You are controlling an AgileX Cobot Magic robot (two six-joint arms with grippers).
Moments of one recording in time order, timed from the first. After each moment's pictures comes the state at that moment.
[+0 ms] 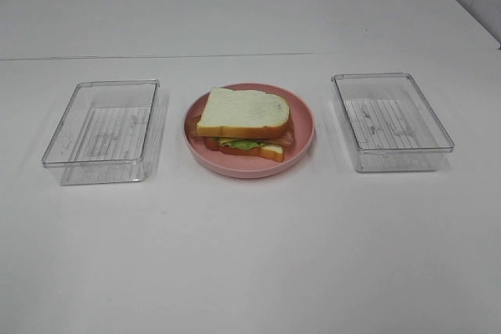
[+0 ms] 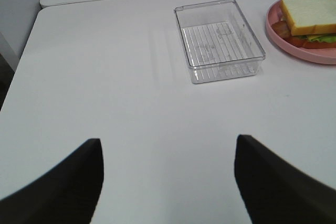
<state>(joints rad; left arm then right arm) 0.03 -0.01 -0.51 -0.07 1.05 0.10 -0.01 -0.01 -0.51 0.10 1.07 -0.14</state>
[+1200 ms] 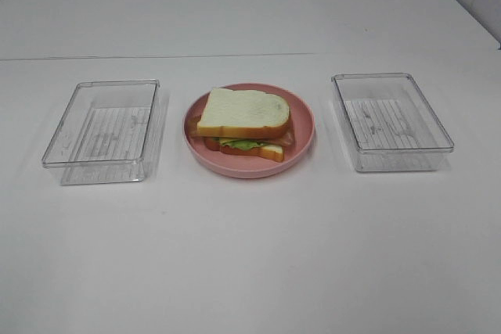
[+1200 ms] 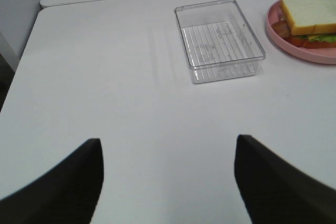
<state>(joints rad) 0.03 -0.01 -0.51 -0.07 1.05 0.10 -0.01 -0.01 -0.51 0.10 1.07 -0.14</state>
